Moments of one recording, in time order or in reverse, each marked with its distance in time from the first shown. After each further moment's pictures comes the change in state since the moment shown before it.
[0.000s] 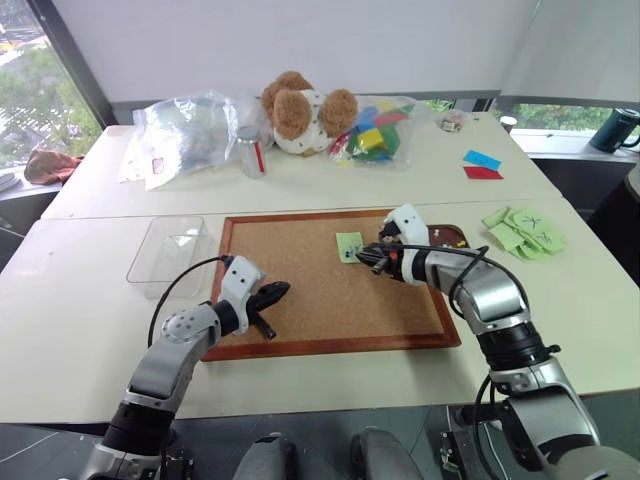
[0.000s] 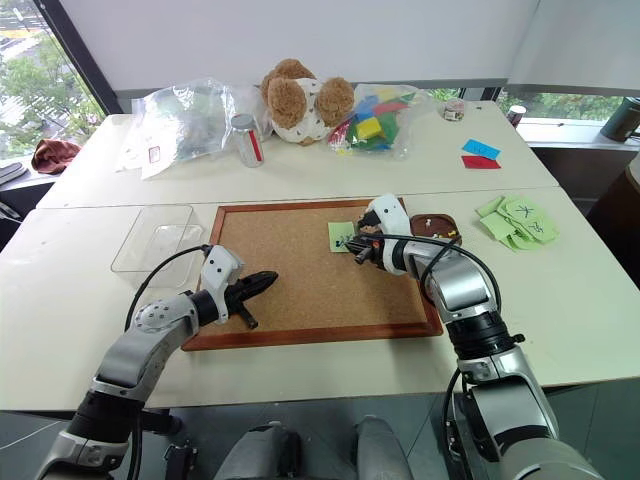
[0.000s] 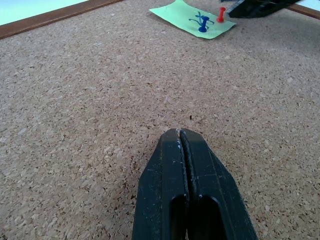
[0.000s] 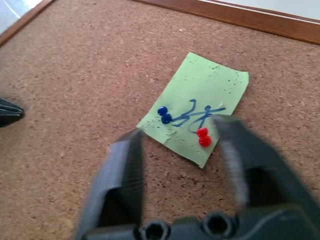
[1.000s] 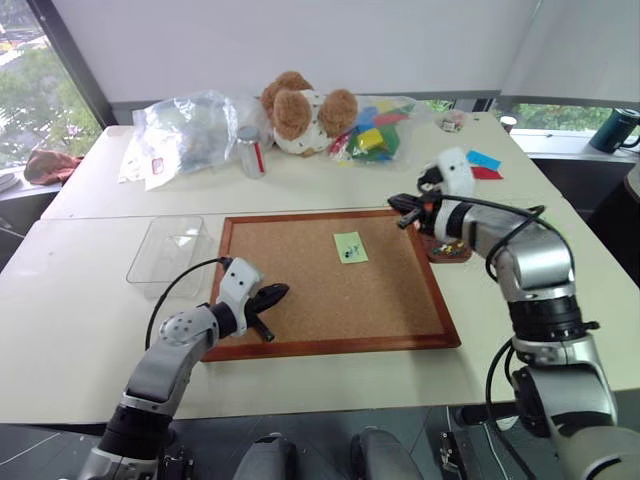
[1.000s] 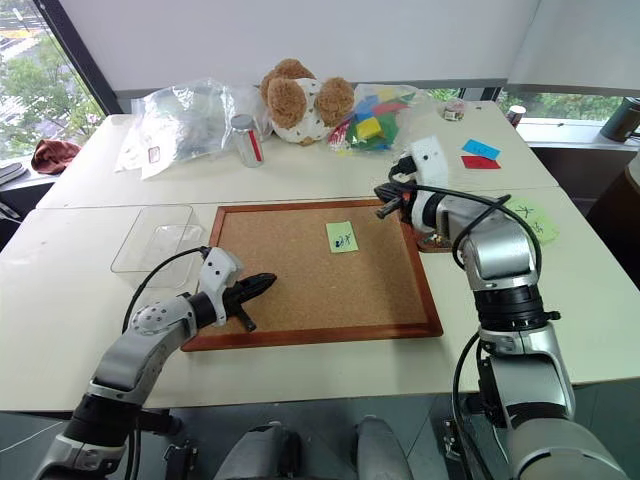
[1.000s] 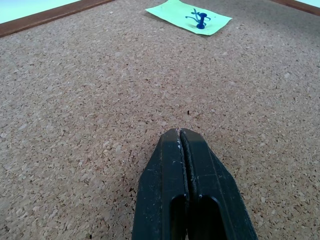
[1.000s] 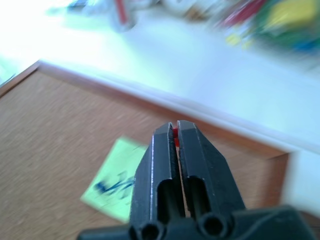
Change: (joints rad) left arm 0.015 0.010 -0.001 -0.014 0.002 0.000 -0.006; right arm -0.139 -0.094 -0.161 -0.029 0.029 0.064 -0.049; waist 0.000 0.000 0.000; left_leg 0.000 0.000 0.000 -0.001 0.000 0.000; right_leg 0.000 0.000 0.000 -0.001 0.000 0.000
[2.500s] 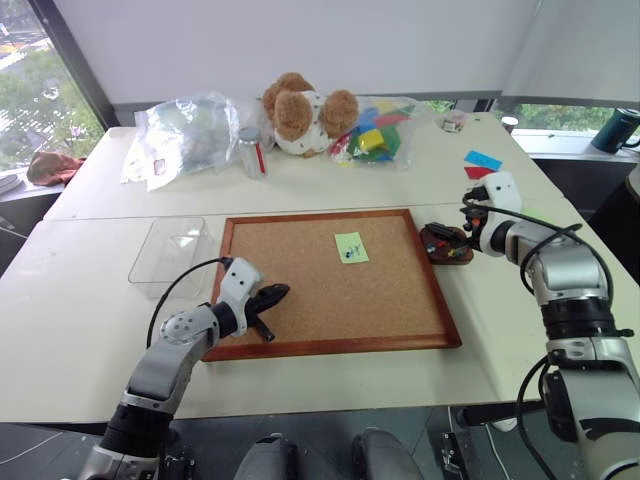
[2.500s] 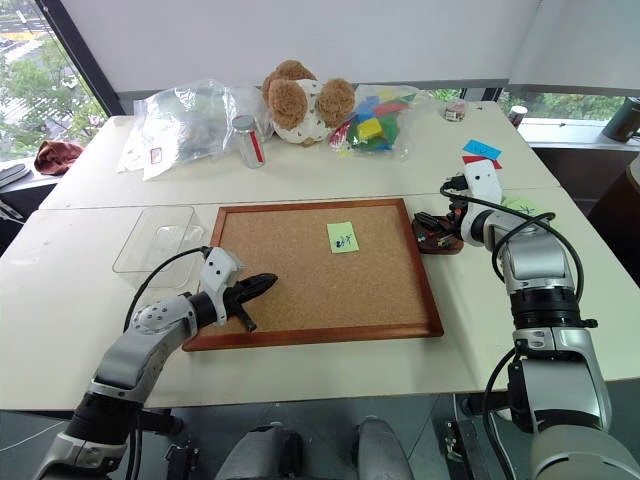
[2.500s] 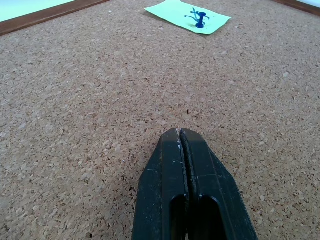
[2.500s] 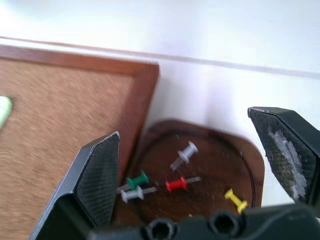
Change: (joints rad) left arm -0.006 -0.004 0.001 0.014 0.001 -0.002 -0.013; right arm 0.038 -0.123 -0.047 0.277 -0.055 -0.167 0.037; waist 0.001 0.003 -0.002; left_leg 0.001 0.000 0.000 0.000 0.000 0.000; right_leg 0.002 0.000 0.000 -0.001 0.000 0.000
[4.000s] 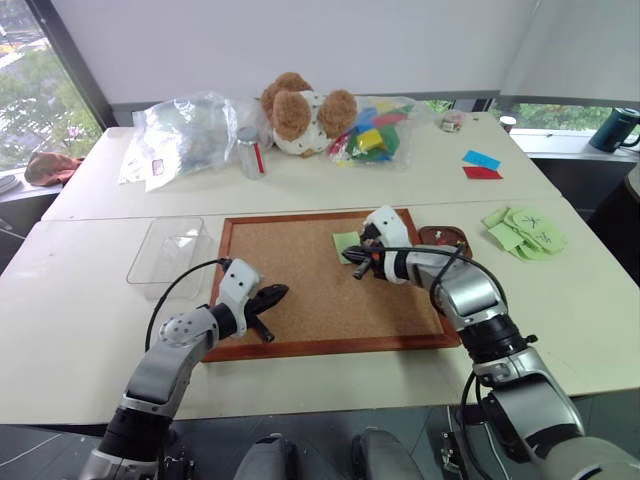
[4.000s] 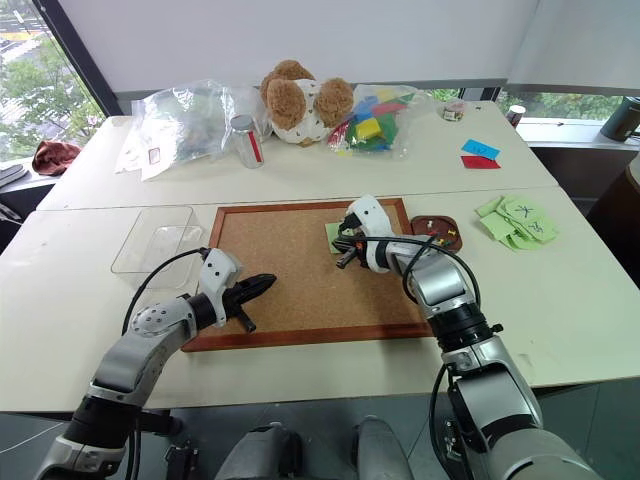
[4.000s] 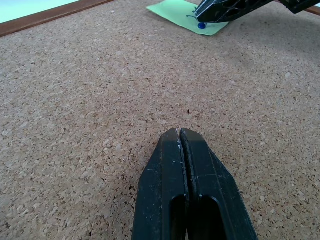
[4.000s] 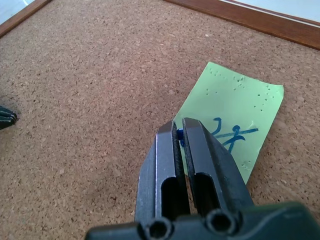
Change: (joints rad) left arm 0.016 0.000 0.002 -0.019 0.000 0.000 0.021; right arm 0.046 0.267 0.273 -0.161 -0.019 0.022 0.043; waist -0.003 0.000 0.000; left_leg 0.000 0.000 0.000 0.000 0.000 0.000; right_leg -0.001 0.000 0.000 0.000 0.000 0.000
